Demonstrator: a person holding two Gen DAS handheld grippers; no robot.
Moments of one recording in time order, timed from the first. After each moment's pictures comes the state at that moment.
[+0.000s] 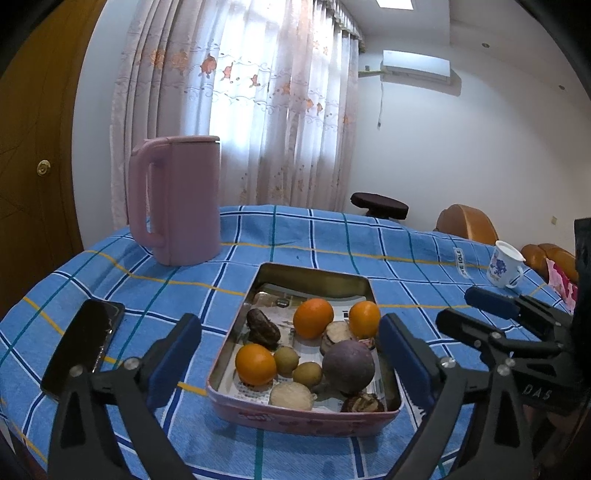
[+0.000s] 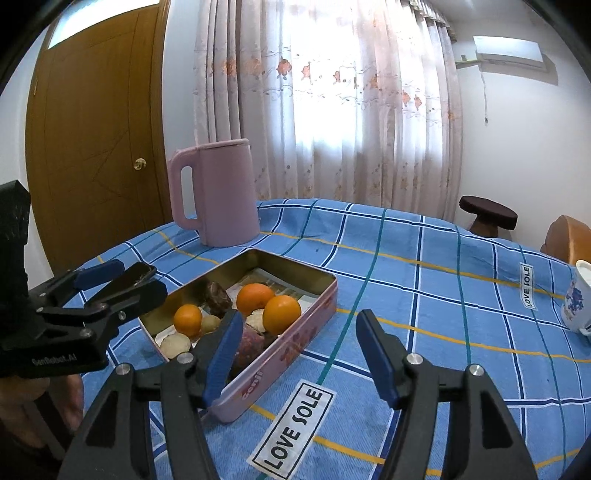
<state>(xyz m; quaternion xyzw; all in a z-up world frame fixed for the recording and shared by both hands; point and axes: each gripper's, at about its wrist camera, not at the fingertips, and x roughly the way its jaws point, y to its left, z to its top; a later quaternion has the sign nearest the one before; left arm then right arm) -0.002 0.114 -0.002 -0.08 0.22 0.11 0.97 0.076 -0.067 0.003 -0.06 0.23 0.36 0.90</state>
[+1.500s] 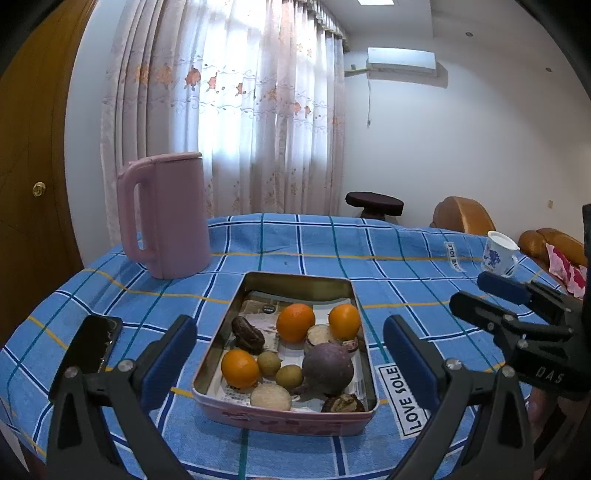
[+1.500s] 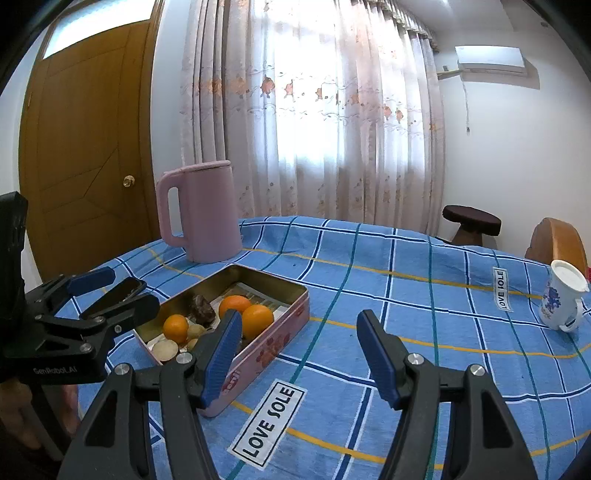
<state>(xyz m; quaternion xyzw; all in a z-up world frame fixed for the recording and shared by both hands) -0.004 0.087 0.011 -0.05 0.21 0.10 0.97 0.069 -0.099 0.014 -0.05 0.20 0.33 0.92</state>
